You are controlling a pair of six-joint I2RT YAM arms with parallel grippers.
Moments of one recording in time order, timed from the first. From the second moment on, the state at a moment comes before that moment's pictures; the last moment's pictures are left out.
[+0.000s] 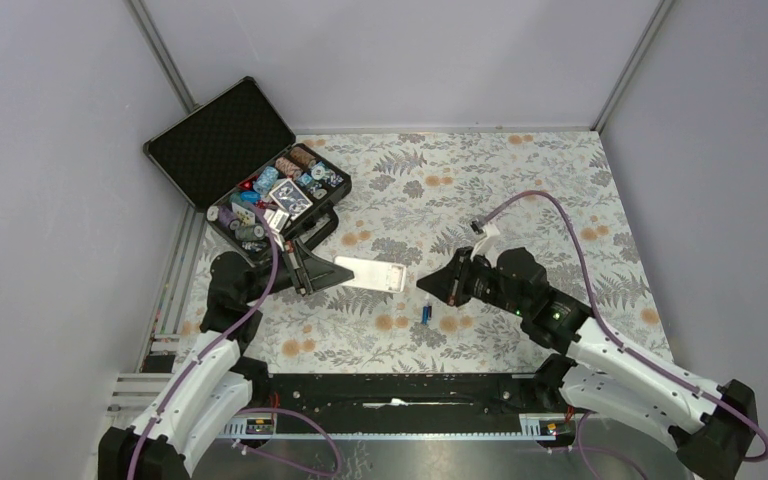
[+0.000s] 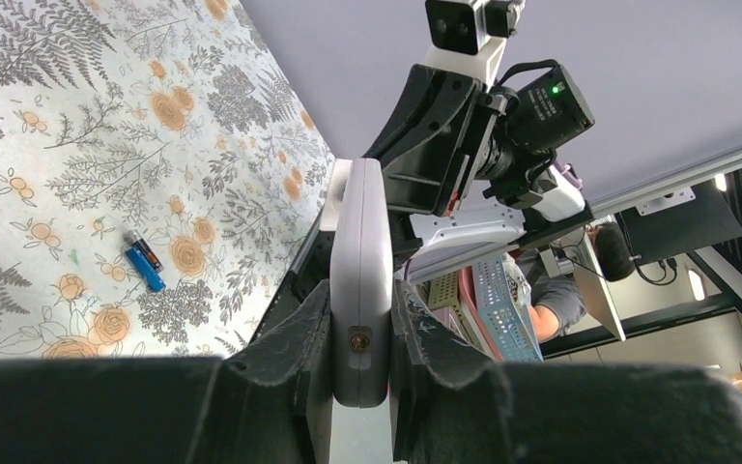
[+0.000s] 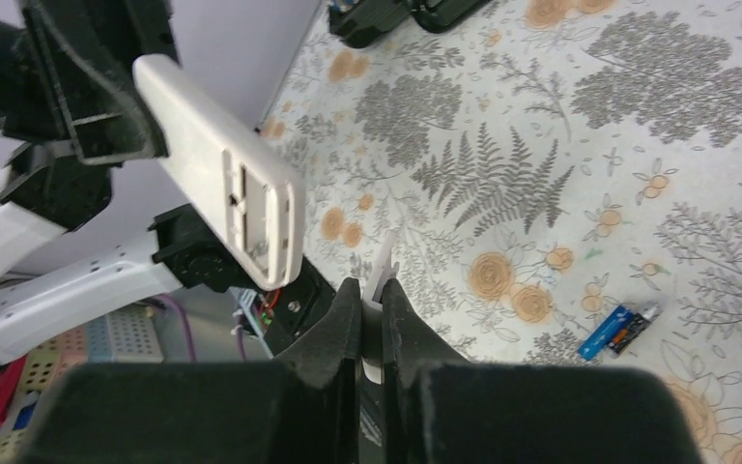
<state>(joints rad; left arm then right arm) -0.25 0.69 0.33 0.49 0.96 -1.14 0.83 0.76 0.57 -0.08 -0.17 0.74</state>
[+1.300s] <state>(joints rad) -0.25 0.71 0.37 0.30 0.96 -0.99 0.36 1.49 0.54 0.28 -0.32 0.90</state>
